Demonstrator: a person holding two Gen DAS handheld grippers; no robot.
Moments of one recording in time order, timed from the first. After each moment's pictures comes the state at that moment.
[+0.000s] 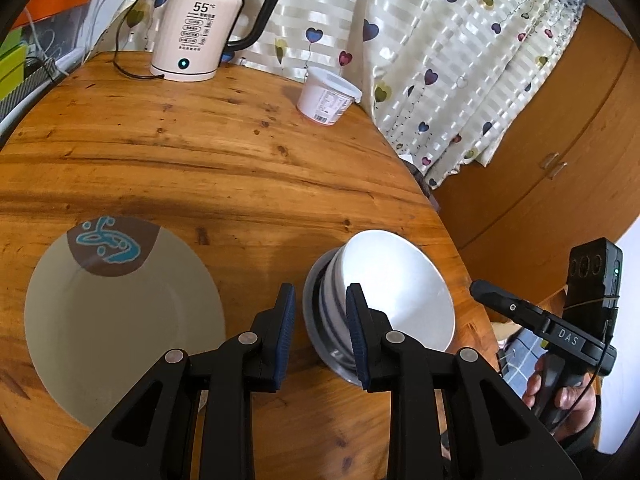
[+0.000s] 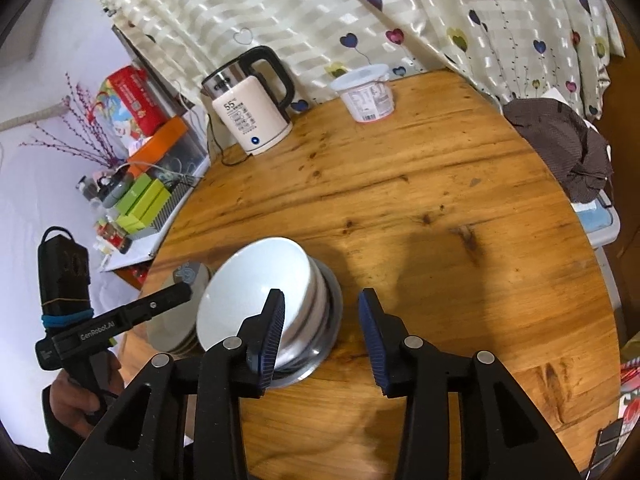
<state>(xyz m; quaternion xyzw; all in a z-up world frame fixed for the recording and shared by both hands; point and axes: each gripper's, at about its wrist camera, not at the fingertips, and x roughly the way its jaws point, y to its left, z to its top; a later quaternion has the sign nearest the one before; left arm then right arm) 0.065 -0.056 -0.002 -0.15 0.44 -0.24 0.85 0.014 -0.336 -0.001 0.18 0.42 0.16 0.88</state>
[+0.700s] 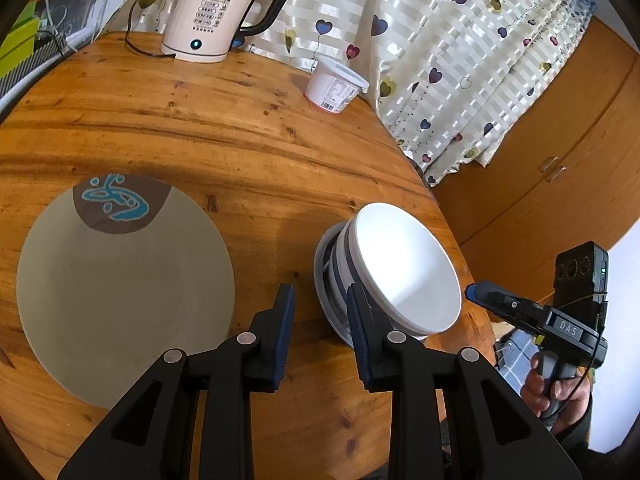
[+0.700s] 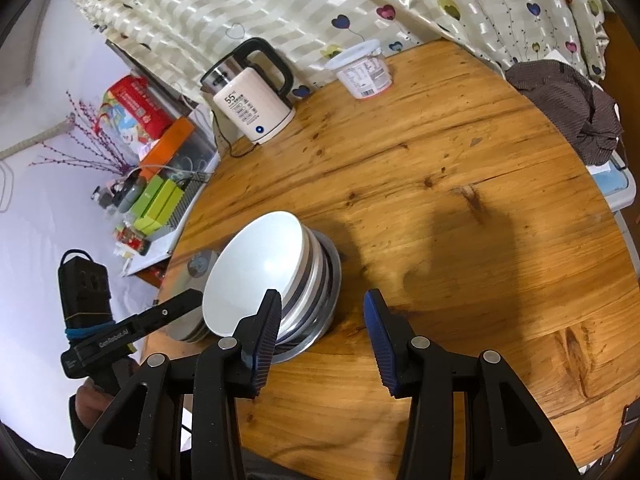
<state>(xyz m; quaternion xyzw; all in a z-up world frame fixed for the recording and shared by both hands) 0.051 -0.047 -0.020 -0.18 0.45 -0.24 0.84 0.006 -0.350 -0.020 0.23 0.44 0.19 0.85</state>
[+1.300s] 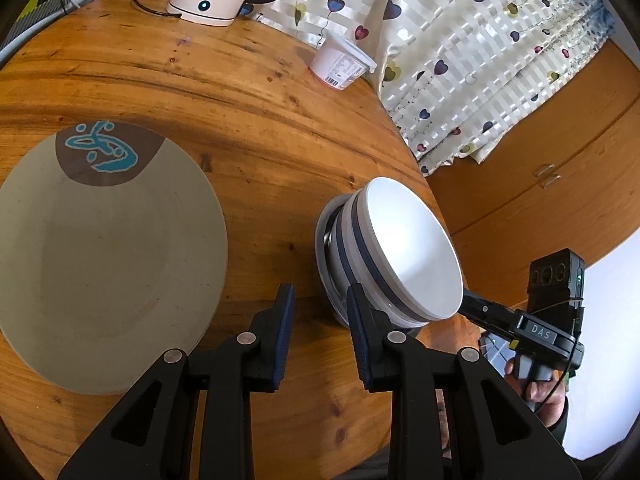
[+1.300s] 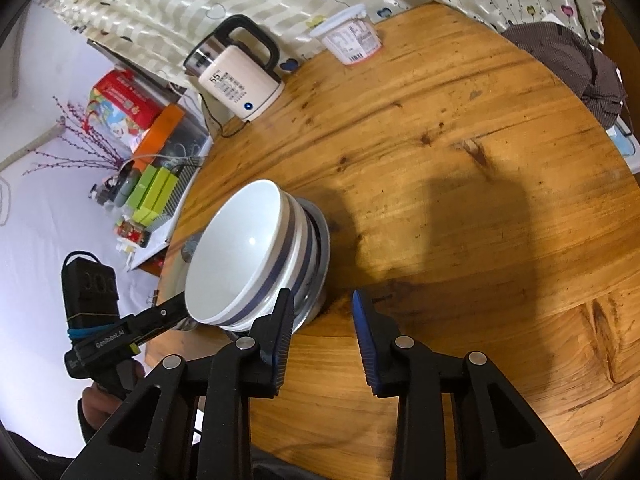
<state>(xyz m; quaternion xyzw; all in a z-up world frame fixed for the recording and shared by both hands) 0.053 -0.049 -0.040 -0.21 0.49 -0.25 0.81 0.015 -0.347 -0.046 0.26 0.48 0.19 0.82</state>
